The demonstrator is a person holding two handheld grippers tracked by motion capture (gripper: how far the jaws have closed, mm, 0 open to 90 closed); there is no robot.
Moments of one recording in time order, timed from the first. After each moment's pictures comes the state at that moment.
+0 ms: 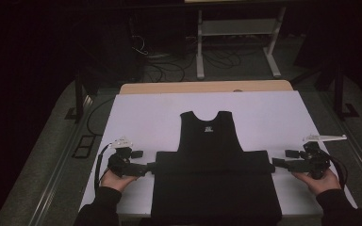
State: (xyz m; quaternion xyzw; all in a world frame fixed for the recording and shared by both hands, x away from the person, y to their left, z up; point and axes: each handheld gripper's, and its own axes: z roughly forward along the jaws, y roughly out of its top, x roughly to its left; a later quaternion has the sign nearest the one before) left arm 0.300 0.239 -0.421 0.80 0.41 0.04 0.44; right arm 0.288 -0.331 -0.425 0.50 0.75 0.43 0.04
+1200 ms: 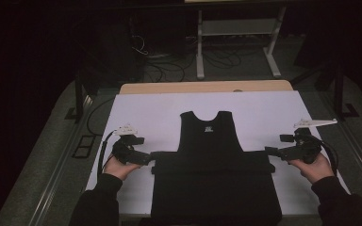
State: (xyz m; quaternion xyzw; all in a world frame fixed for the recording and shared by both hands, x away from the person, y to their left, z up) left arm 0.330 0.227 -0.403 0.80 0.38 0.05 0.45; right arm 0.318 -0.309 -0.396 0.45 0.77 0.44 0.06
